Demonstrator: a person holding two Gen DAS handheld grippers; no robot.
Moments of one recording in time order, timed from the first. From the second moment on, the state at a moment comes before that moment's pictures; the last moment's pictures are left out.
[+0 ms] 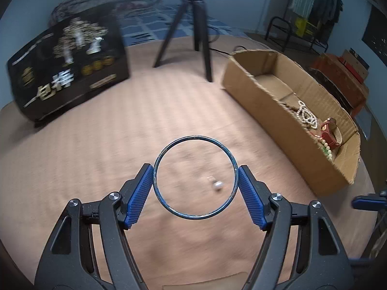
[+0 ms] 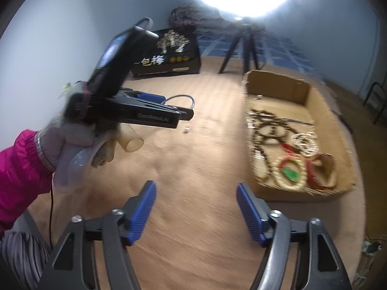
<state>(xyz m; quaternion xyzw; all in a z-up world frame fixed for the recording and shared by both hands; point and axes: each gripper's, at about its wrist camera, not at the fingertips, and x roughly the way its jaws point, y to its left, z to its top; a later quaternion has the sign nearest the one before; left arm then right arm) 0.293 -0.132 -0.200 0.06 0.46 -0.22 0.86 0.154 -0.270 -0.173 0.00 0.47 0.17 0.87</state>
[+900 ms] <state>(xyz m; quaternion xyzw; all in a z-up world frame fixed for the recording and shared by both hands) 0.270 -0.038 -0.218 0.01 0.47 -0.19 0.86 0.275 -0.204 -0.238 -0.05 0.52 0.14 0.84</state>
